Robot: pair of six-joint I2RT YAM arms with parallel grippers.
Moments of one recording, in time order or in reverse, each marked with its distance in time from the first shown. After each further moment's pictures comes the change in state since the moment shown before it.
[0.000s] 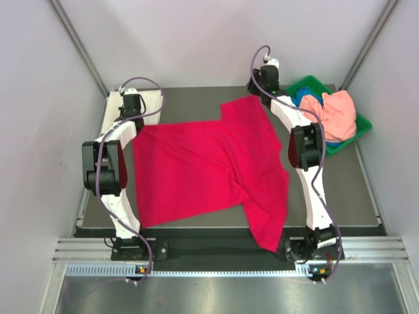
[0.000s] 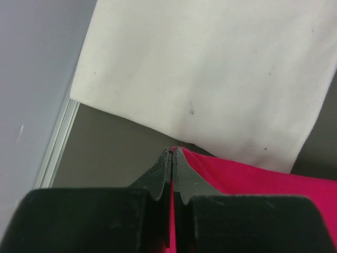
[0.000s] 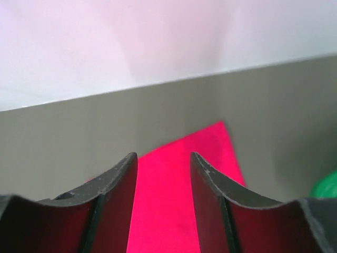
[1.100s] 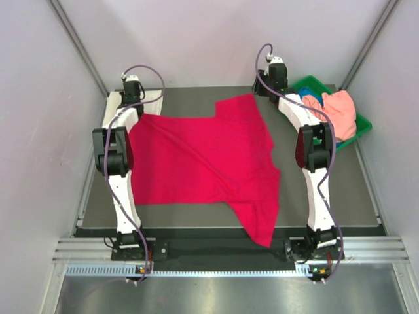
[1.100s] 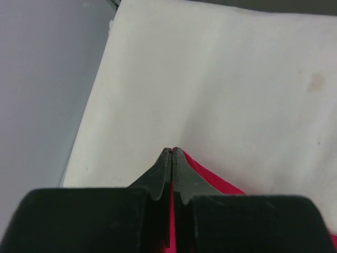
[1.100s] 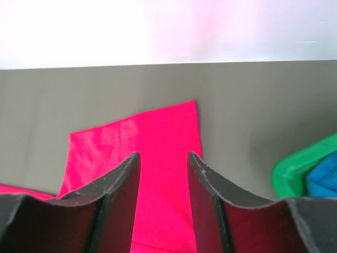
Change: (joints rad) left arm 0.034 0.348 0.422 0.030 -0.011 0.123; right arm -0.042 -0.102 -0.114 -0.051 -0.122 -0.129
